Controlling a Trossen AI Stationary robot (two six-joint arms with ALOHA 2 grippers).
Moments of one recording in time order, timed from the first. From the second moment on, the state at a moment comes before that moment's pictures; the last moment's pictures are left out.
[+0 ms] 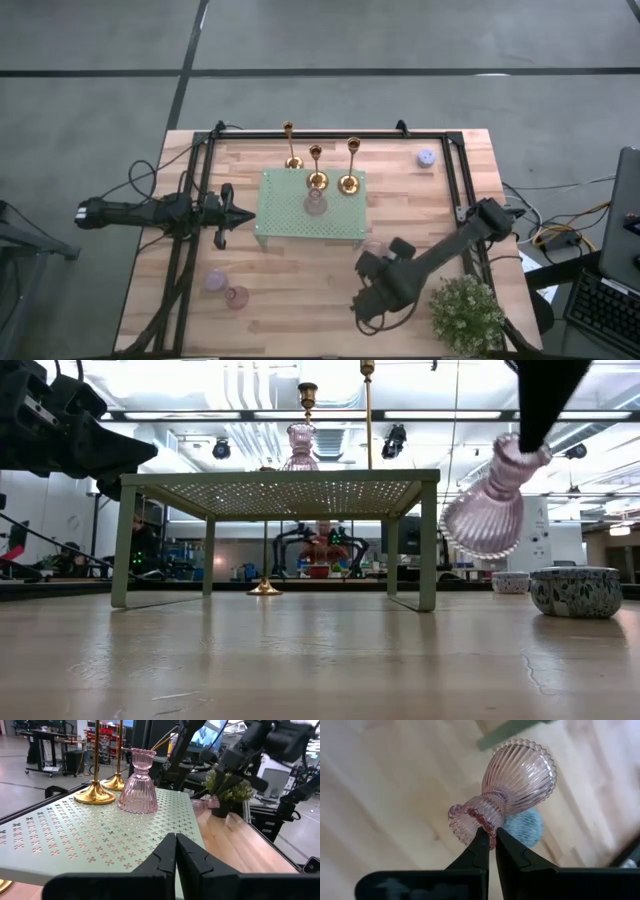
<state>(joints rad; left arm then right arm) -0.06 0.10 0.01 0.03 -0.09 -0.16 0.57 1.98 1.77 -1.49 0.31 1.20</state>
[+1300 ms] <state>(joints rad) -0.06 0.10 0.01 0.03 -0.09 -0.16 0.19 1.68 1.83 -1.48 -0.20 0.85</state>
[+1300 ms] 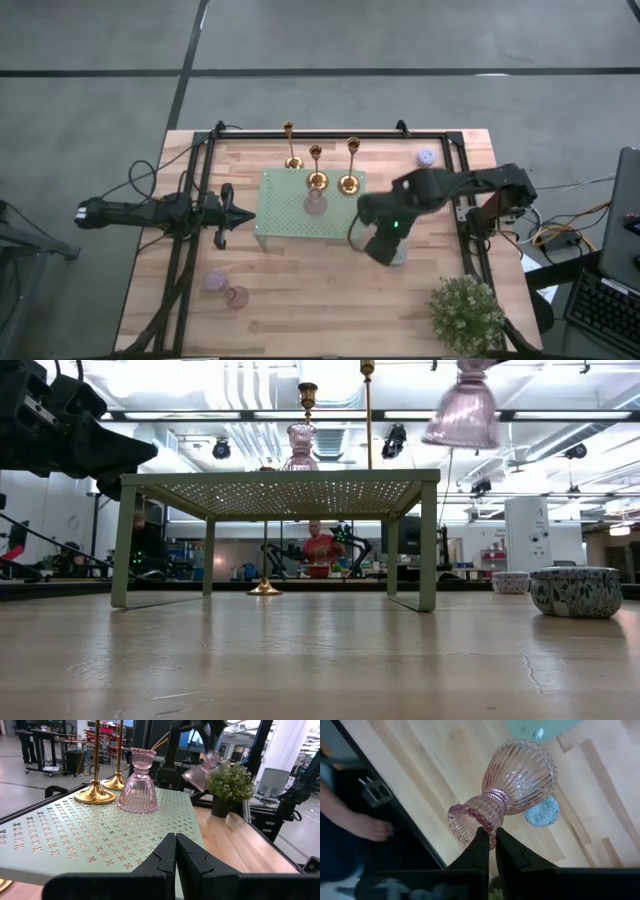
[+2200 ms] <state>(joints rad) -0.06 0.10 0.01 0.03 -0.09 -0.16 -0.15 1.64 1.75 -1.27 -0.40 1.05</state>
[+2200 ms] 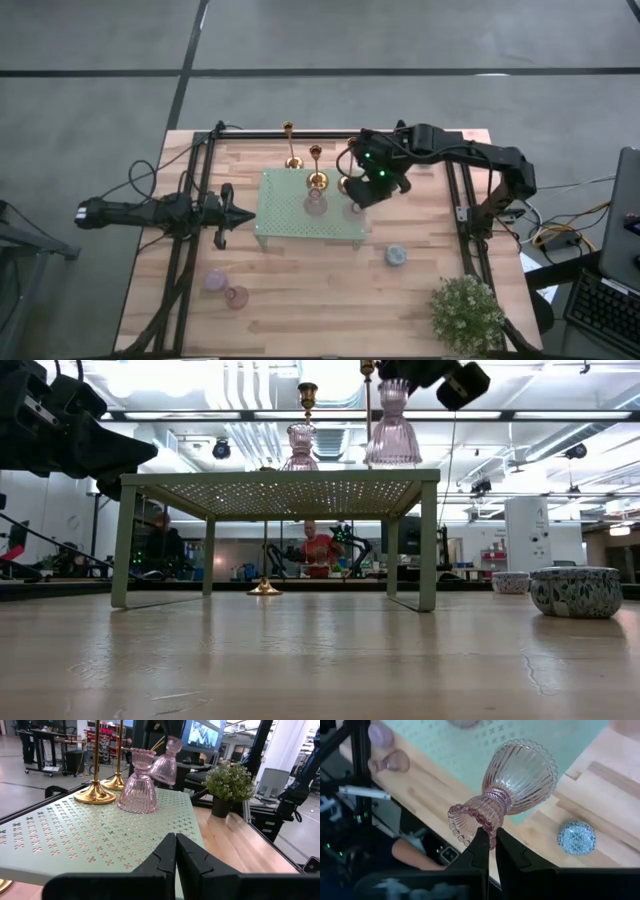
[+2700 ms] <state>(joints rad) -0.06 0.10 0.01 0.03 -0.09 -0.16 -0.18 1.64 1.66 -1.16 -0.42 1.13</state>
